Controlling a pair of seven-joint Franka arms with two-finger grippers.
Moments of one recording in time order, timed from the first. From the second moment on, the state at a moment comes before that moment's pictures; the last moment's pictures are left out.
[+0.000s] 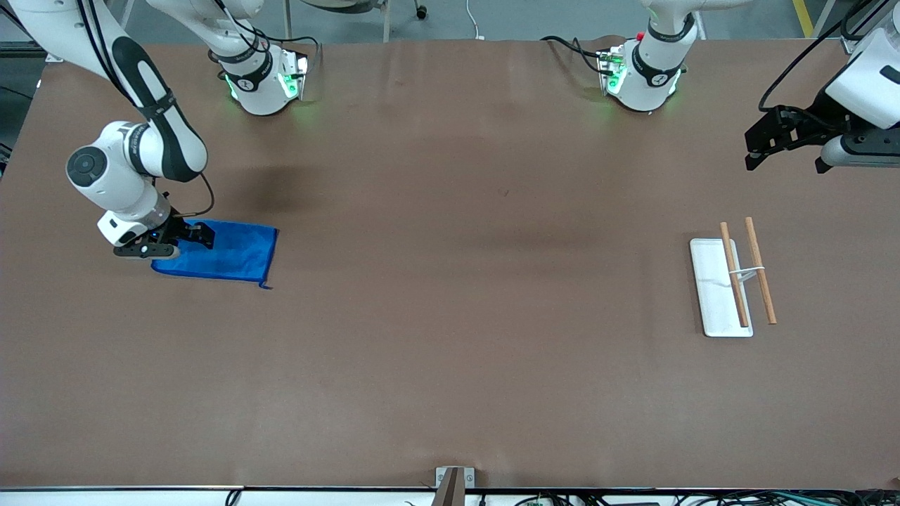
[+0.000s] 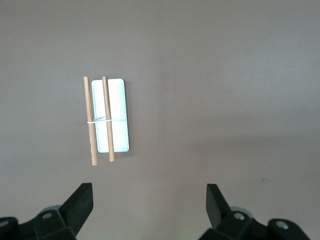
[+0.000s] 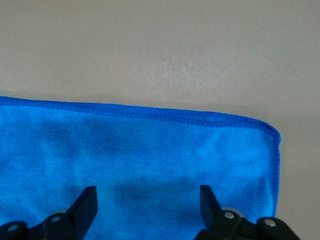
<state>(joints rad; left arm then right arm) 0.03 -0.04 -0.17 -1.52 0.02 1.53 -0.06 -0.13 0.24 -0.08 -2.50 -0.04 2.78 -0.17</state>
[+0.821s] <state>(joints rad) 0.03 -0.04 -0.17 -1.52 0.01 1.53 -0.06 -0.13 0.29 -0.07 -2.49 -0.04 2.80 -0.18</state>
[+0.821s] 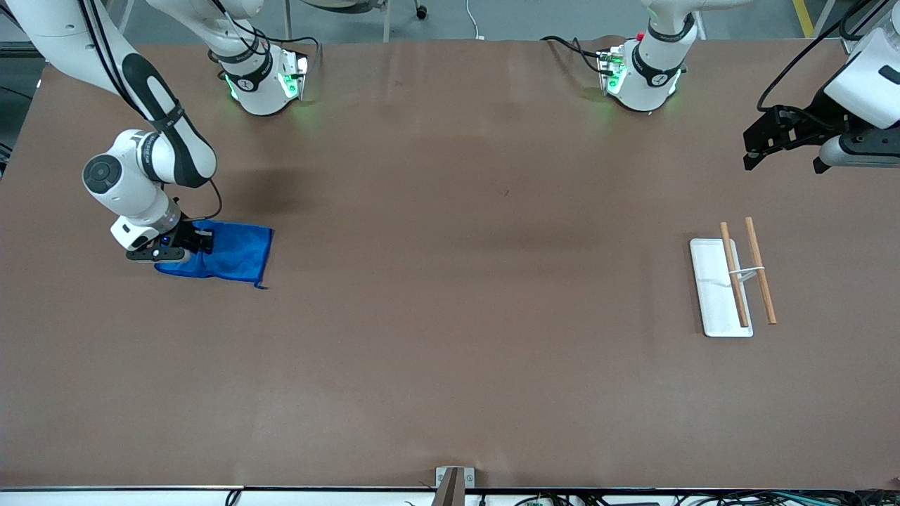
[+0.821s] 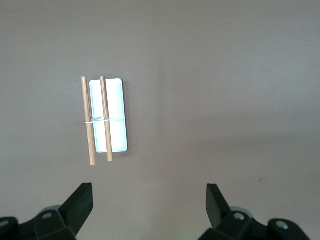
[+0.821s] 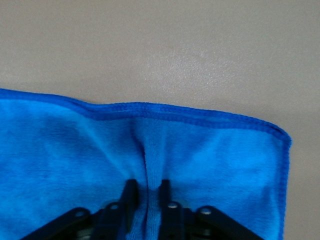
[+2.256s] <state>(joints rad) 0.06 0.05 -0.17 -1.53 -0.36 1.55 -0.03 0.11 0.11 0.23 -1.90 0.32 2.09 0.16</state>
